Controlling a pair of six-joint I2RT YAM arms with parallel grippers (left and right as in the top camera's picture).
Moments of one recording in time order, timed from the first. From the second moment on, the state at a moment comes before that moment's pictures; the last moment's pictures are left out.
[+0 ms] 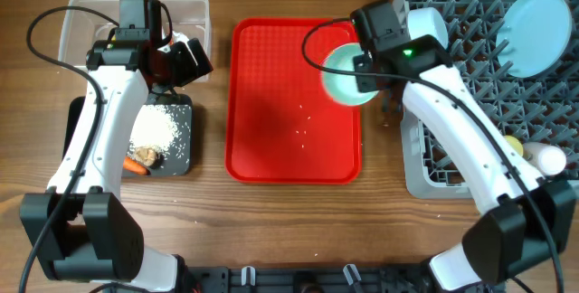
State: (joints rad) left arm -0.02 1.68 1.40 -0.88 0.08 -0.47; right arm 0.39 1.69 1.48 -0.95 0.37 0.17
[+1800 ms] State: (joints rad) left arm -0.02 1.68 1.40 -0.88 0.08 -0.47; right arm 0.19 1.92 1.48 -0.78 1.21 -0.78
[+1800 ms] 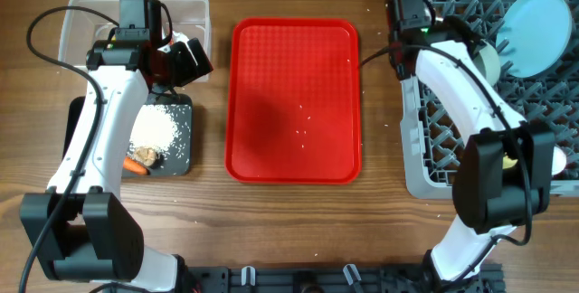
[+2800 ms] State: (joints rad) left arm -0.02 1.68 1.40 -0.88 0.08 -0.47; right arm 0.14 1.54 1.64 -0.92 0.24 0.19
